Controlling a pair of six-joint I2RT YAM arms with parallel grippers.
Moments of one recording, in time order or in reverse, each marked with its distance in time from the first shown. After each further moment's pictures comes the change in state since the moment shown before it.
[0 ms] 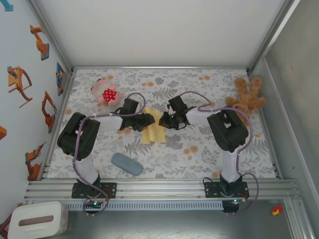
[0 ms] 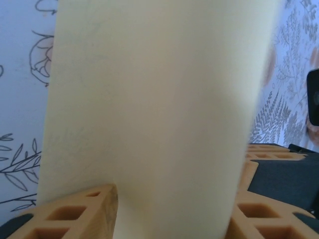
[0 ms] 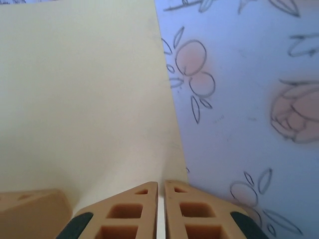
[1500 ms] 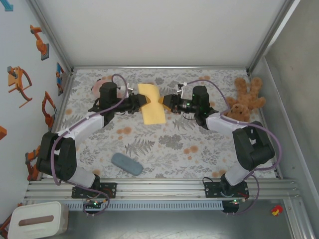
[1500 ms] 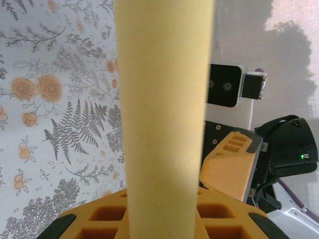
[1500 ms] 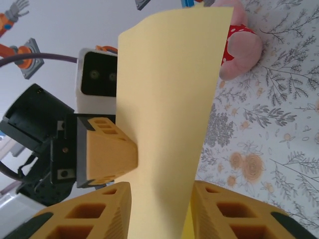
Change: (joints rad) left arm 0.150 -0.311 0.028 0.150 0.425 -0.093; right arm -0.129 -0.341 -0.217 0.684 -0.407 0.268
